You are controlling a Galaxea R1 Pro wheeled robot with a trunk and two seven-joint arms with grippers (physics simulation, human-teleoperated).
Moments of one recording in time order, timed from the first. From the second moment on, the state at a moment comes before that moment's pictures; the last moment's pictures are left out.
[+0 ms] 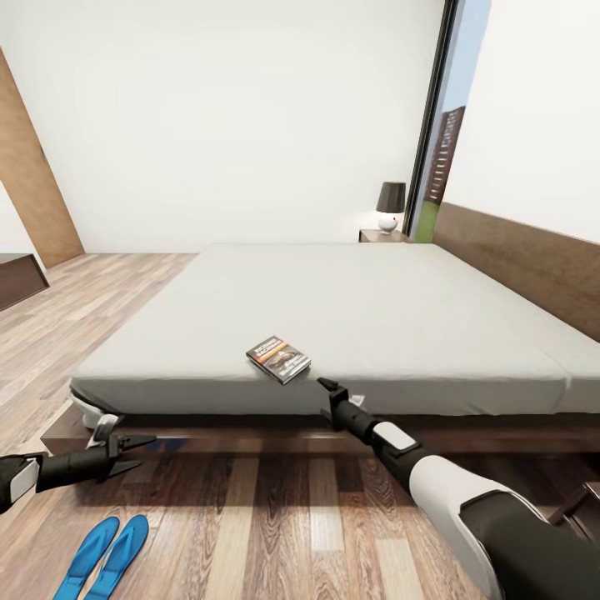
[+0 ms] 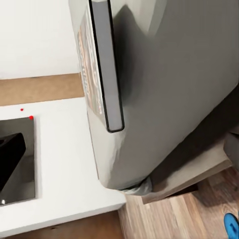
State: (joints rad) left arm -0.92 0.52 0.18 -0.01 0.09 0.64 -1.22; right arm -0.95 0.09 0.28 -0.13 -1.49 0.38 0.43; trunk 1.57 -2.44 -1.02
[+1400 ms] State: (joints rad) left arm -0.91 0.49 0.18 -0.01 0.09 0.64 -1.21; right arm -0.94 0.11 0.28 -0.11 -1.28 0.37 0.56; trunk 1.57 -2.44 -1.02
